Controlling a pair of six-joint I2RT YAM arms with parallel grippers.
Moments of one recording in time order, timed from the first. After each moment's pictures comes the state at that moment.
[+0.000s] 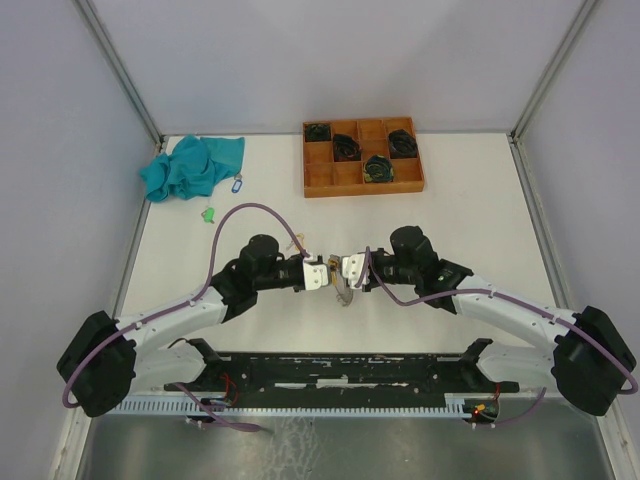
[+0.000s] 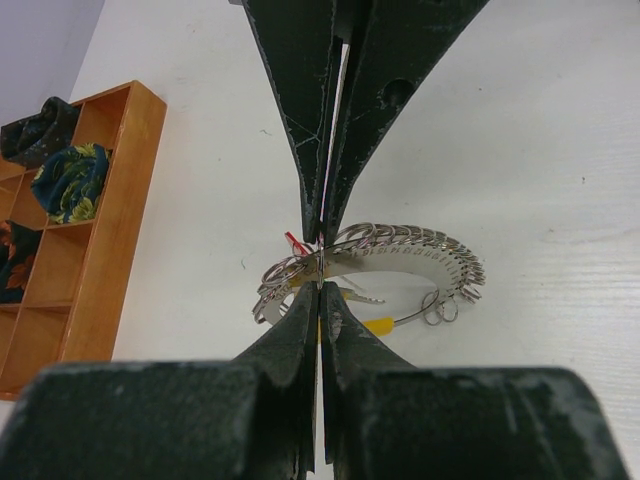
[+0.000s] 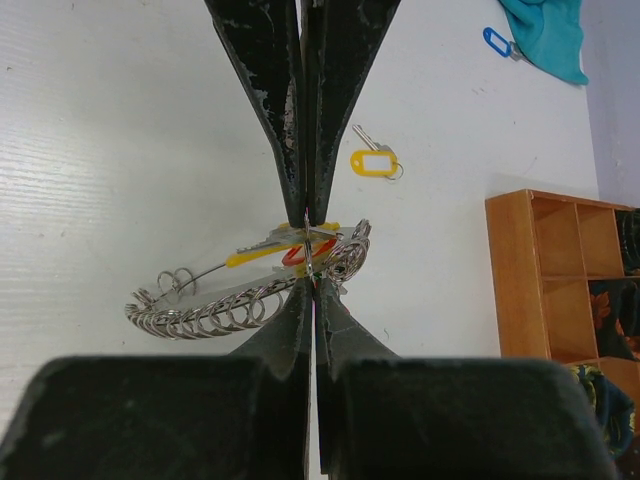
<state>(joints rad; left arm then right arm) -0.77 1.12 0.52 0.27 0.51 0.67 0.78 1.16 0.63 0.05 -0.46 -0.83</state>
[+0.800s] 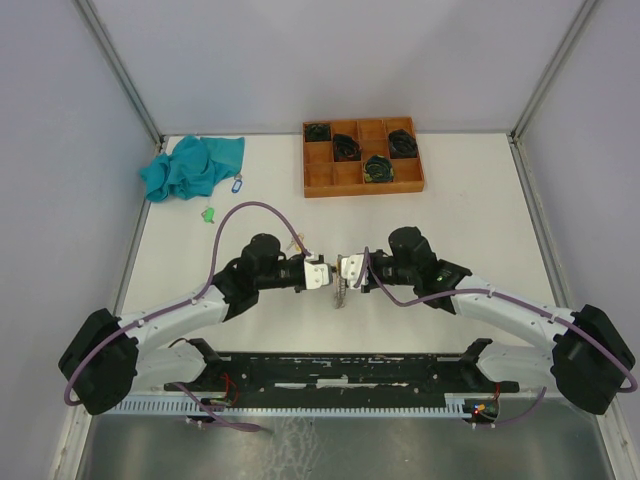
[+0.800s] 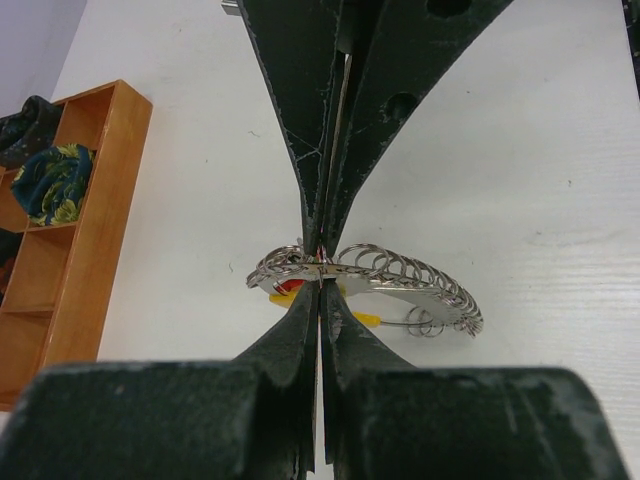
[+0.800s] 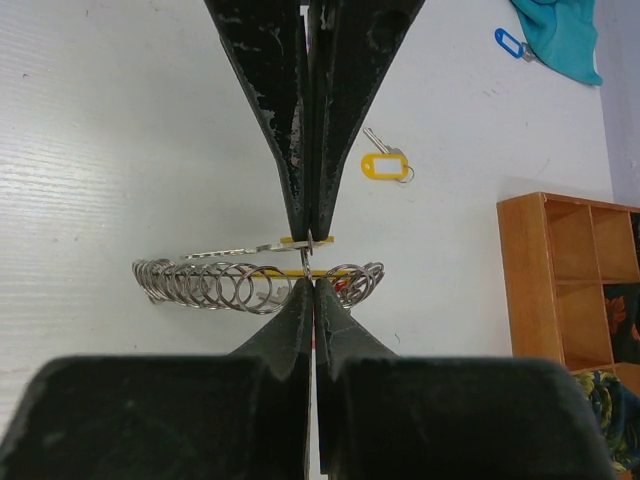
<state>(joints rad) -0.77 1.14 0.53 0.27 0.53 0.65 0.78 1.17 0.63 0.05 -0.47 -0.81</state>
